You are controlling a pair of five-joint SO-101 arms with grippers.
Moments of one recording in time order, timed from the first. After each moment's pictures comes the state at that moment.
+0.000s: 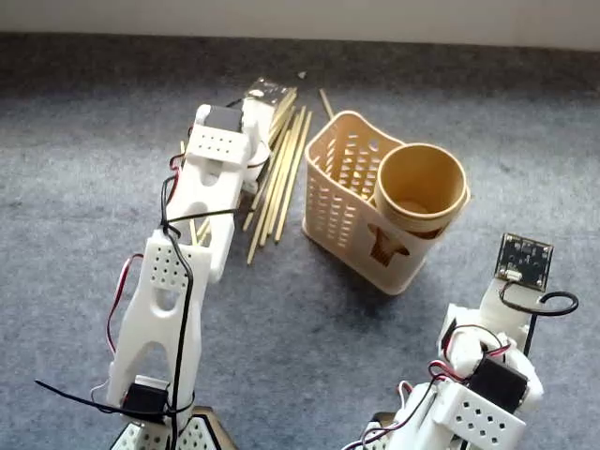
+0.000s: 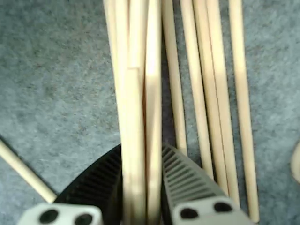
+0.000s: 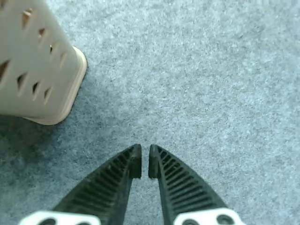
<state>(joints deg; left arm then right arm) 3.3 69.4 -66.5 91.1 -5.0 26.0 -79.2 70.6 73.0 15.1</state>
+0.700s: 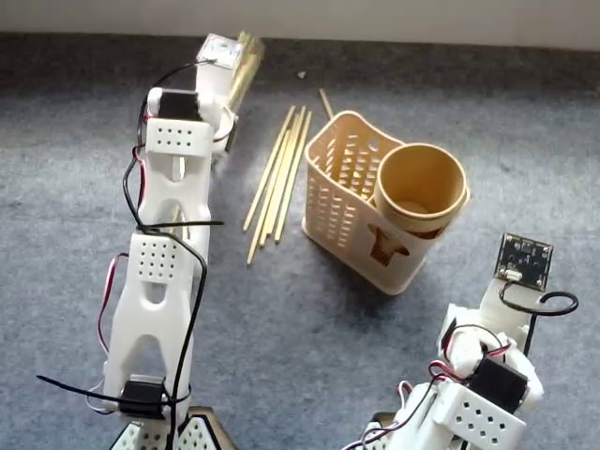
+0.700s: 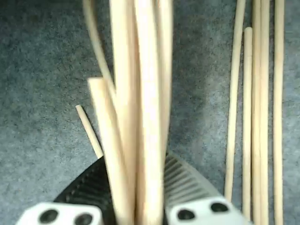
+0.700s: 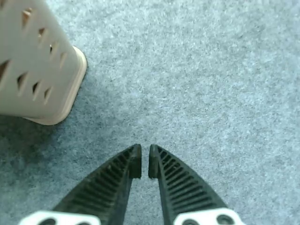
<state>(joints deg) -0.6 68.6 -92.0 98.2 -4.3 26.0 -79.1 70.6 73.0 15.1</state>
